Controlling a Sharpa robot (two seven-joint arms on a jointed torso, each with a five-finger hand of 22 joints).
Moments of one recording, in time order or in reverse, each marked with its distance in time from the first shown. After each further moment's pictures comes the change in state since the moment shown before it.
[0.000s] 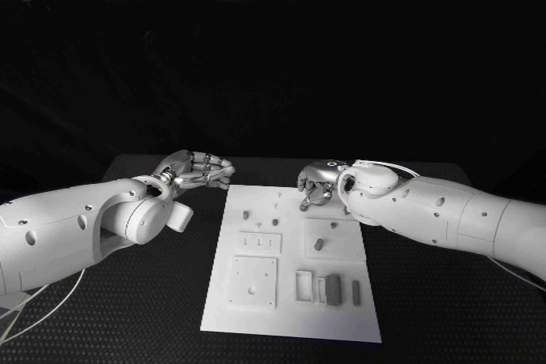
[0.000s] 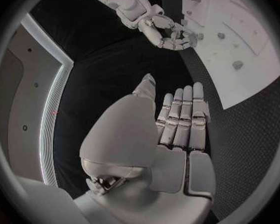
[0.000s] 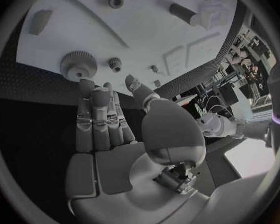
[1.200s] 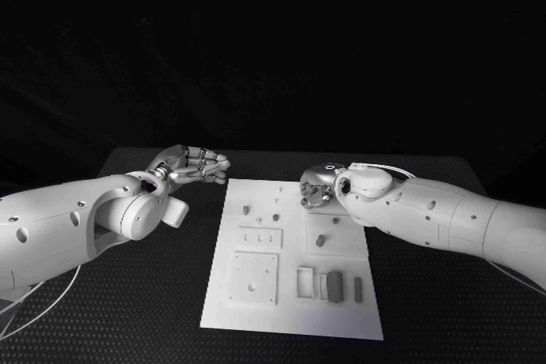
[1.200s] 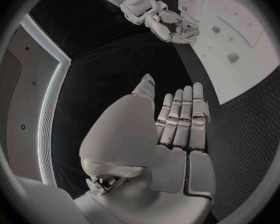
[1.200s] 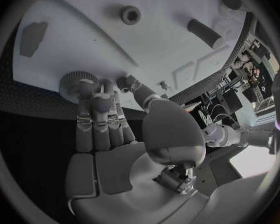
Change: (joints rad) left arm 0.009 -0.011 0.008 0.000 0.000 -0.001 0.000; left_hand -0.009 -0.009 0.000 0.000 0.000 0.000 0.000 -0.007 -0.007 -0.015 0.015 -0.016 -0.008 0.000 0.000 -0.007 0.004 0.008 0.000 0.000 -0.007 -0.002; right arm -0.023 0.024 0.005 -0.042 -0.058 0.038 -0.037; right_hand -0.016 0.003 0.011 0.005 0.000 0.034 -0.009 0.000 0.011 0.056 -0.013 0.012 0.028 0.002 -0.009 0.087 0.001 -0.009 -0.001 -0.015 0.093 0.000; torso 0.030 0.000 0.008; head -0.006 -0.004
